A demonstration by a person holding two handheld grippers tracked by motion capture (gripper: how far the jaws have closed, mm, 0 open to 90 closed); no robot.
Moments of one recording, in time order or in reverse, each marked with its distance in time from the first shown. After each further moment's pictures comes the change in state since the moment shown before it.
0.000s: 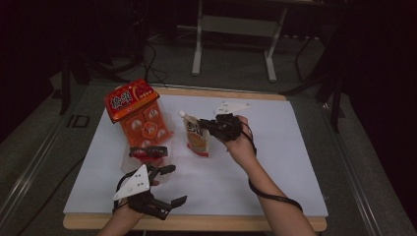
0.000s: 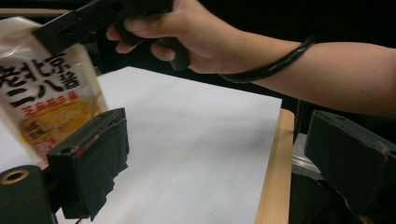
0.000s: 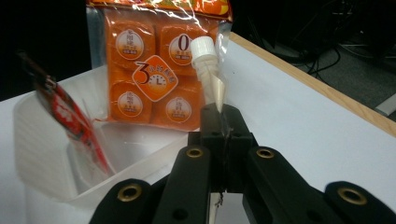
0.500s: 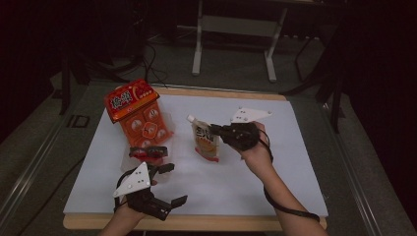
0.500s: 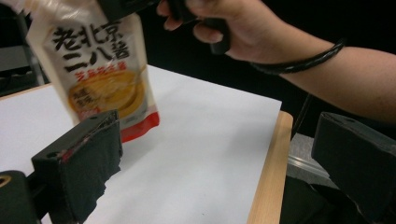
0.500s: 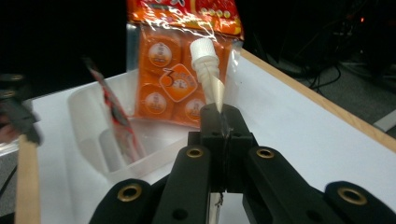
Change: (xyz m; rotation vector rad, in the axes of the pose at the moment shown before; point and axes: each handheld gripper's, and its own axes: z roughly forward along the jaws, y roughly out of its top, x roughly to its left) left arm -0.004 0.012 -0.002 0.019 0.020 -0.019; right arm 0.018 -0.002 -0.059 -0.056 0.021 -0.049
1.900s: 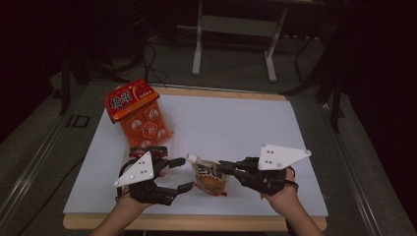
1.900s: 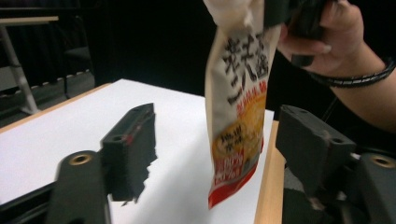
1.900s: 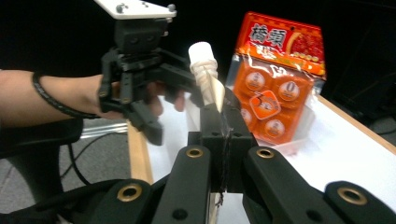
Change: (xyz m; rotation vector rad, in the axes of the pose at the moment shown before) left arm 0.004 0.038 0.006 -0.018 -0.055 0.068; right arm 0.080 -0.006 -0.089 -0.112 0.212 -0.118
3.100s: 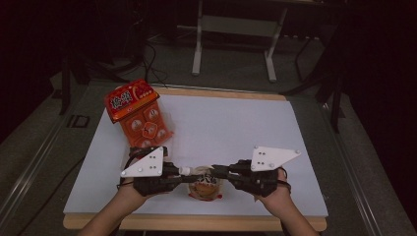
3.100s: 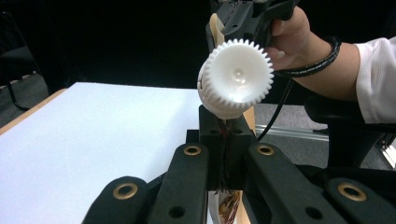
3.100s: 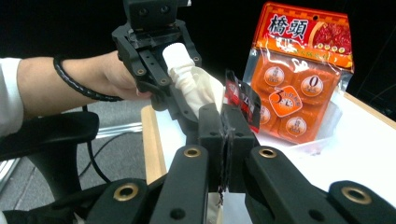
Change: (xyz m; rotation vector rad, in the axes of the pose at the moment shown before) left arm 0.006 0.028 0.010 0.098 -0.177 0.108; right arm 0.000 -0.008 0.014 0.000 0.058 0.033
